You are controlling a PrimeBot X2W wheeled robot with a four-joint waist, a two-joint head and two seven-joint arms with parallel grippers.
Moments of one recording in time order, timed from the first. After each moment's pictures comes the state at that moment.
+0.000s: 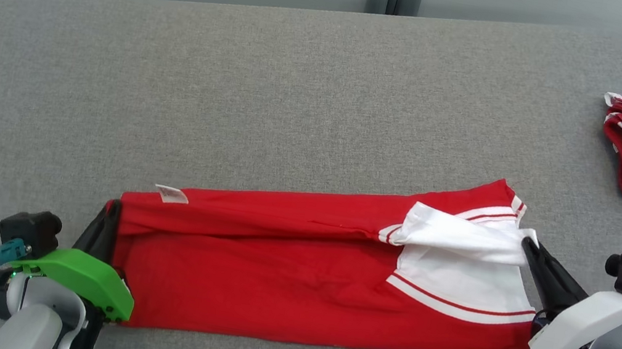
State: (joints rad) left arm -0.34 0.27 -0.37 0.61 -0.71 -0.04 -0.22; right arm -0.24 -0.46 0.33 0.24 0.77 0.13 -0.01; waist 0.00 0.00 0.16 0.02
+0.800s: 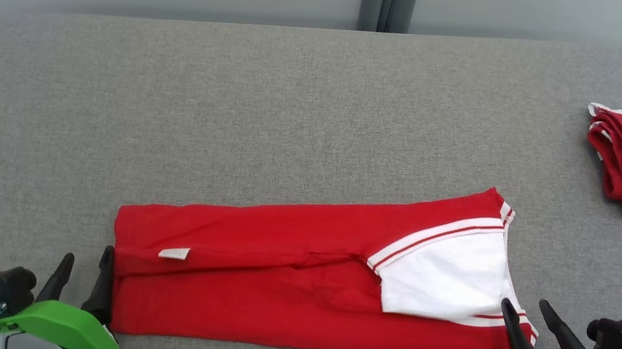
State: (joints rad) left arm -0.13 0.27 -0.31 0.46 -0.78 0.05 -0.22; right arm -0.06 -0.33 0.21 0.29 0.55 0.13 -0.06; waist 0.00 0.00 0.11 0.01
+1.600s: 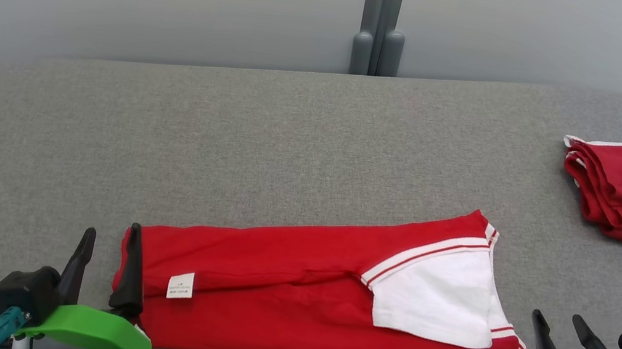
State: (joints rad) left arm -0.03 0.23 -0.31 0.16 -0.65 0.16 -0.26; right arm 0.06 -0.27 0.02 0.14 0.46 0.13 0.07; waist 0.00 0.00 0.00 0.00
